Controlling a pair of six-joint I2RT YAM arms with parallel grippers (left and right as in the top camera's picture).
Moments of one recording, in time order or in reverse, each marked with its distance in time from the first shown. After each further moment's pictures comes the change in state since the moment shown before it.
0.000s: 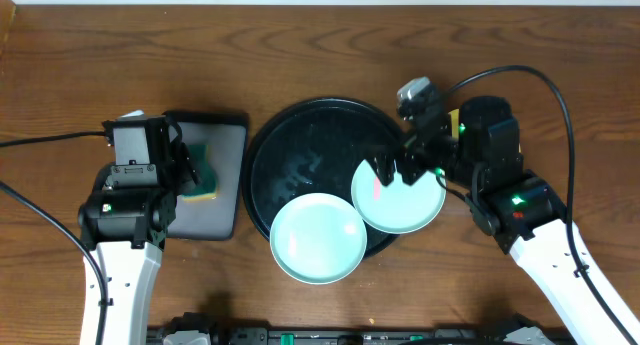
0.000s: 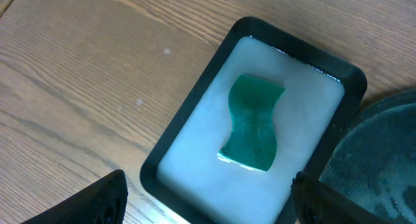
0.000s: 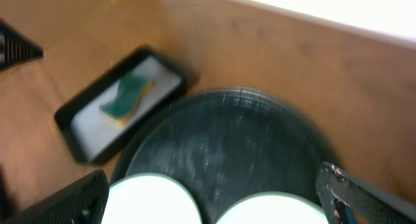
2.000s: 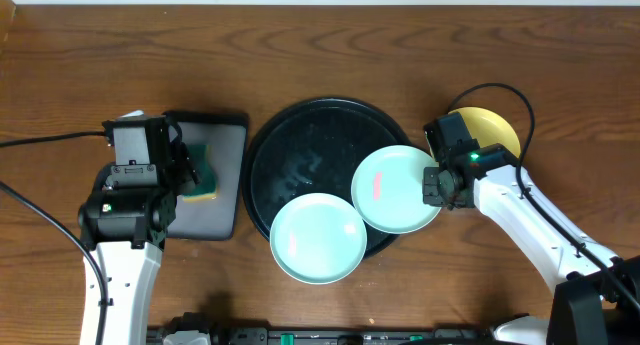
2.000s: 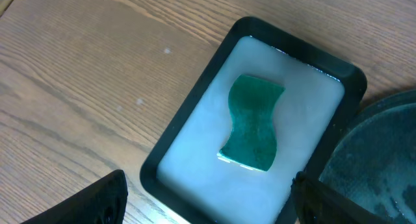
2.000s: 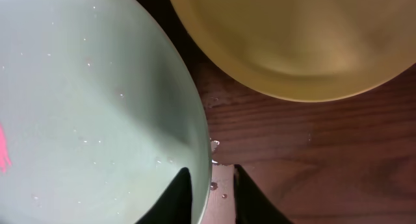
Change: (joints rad) left arm 0.000 0.000 0.000 0.001 0.000 0.000; right arm -0.061 0.343 -0.011 -0.485 0.603 0.389
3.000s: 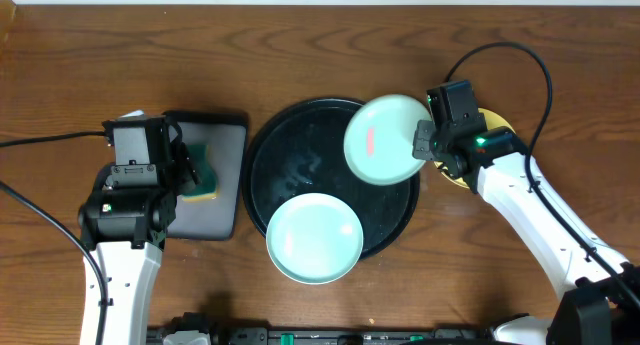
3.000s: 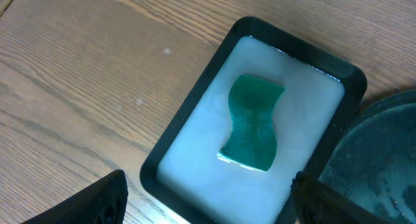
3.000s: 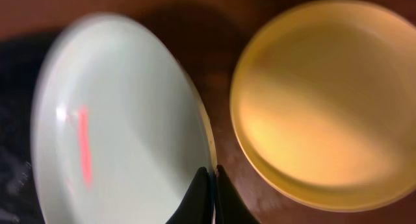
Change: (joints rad) left arm 0.000 0.000 0.000 0.000 0.000 0.000; right arm 0.000 0.003 0.142 0.219 -0.008 0.061
